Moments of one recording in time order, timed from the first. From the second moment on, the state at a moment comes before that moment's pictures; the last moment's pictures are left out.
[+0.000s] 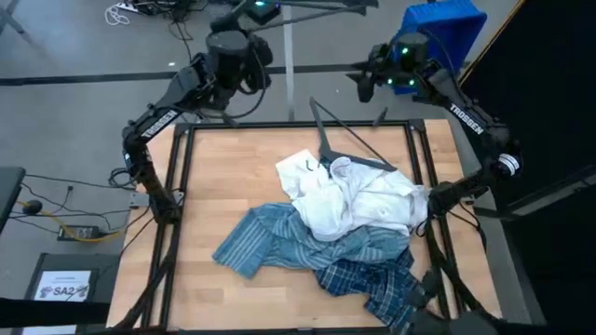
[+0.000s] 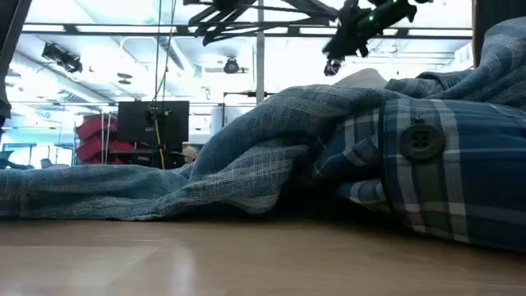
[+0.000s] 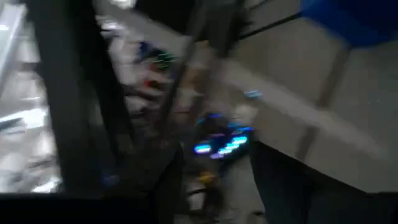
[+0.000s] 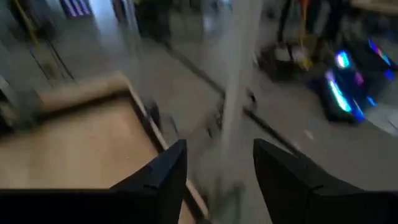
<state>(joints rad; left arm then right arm) 0.43 1.68 2.20 -0.80 -0.79 0.76 -0.88 1.41 1.48 -0.54 -0.26 -0.22</state>
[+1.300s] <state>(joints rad) 0.29 1.94 1.07 0.11 0.03 0.15 -0.22 1.41 0.61 -0.40 -0.36 0.08</state>
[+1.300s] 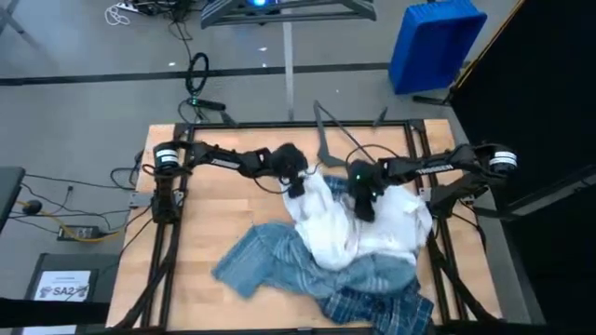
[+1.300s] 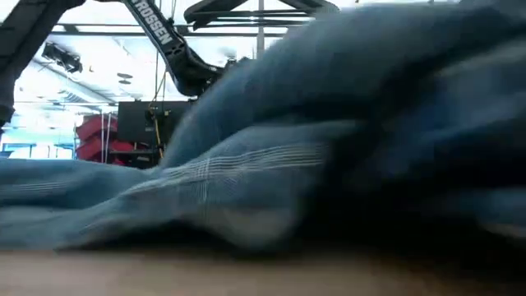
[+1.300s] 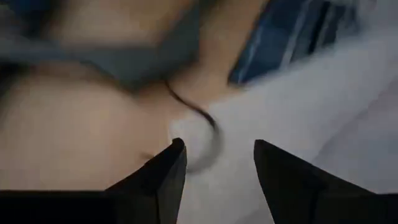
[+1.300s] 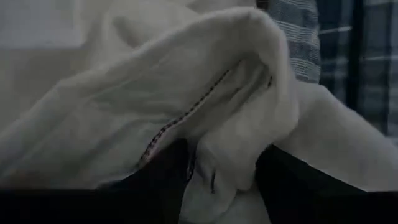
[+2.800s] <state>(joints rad) 0.25 1.94 1.07 0.19 0.03 0.13 -0.54 1.42 0.51 -0.18 -0.08 -0.03</state>
